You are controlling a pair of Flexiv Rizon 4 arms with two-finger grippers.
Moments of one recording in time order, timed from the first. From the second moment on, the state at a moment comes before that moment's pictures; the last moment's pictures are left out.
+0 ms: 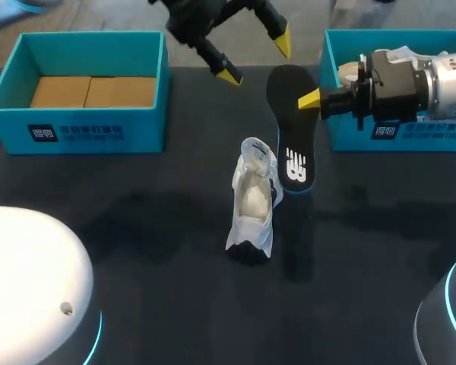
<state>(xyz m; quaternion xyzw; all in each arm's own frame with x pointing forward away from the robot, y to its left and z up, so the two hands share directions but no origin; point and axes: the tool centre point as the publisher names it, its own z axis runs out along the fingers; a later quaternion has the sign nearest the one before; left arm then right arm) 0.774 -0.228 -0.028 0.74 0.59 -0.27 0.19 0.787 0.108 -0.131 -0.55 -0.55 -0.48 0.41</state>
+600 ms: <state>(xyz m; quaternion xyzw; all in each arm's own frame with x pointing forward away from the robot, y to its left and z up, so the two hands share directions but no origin) 0.799 -0.227 -0.014 0.76 0.63 -0.13 0.08 0.789 0.114 -0.135 -0.55 -0.55 -0.48 0.41</state>
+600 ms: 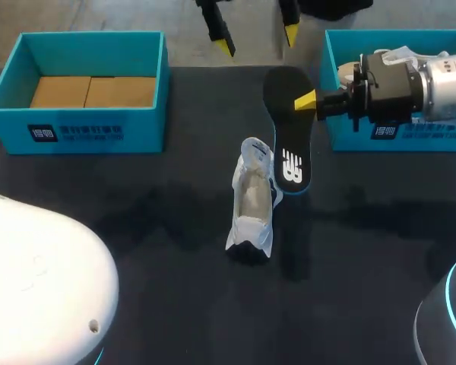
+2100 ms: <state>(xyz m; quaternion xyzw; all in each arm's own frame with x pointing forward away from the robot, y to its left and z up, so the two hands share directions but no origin) 0.792 -0.244 -0.019 0.75 0.65 -0.09 0.08 0.791 0.118 -0.133 -0.54 -0.55 -0.48 0.41</state>
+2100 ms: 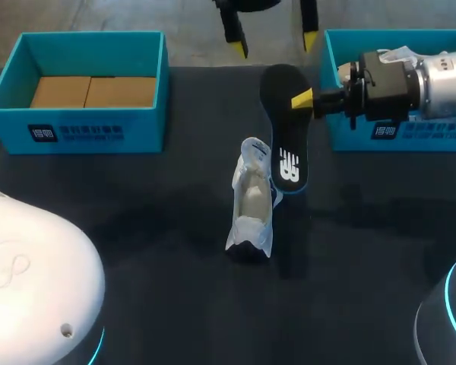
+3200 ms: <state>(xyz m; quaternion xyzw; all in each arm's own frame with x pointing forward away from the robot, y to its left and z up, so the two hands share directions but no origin) 0.783 -0.207 -0.068 0.65 0.68 -0.22 0.26 0.787 0.110 -0.119 -0.56 -0.55 -0.49 0.39</state>
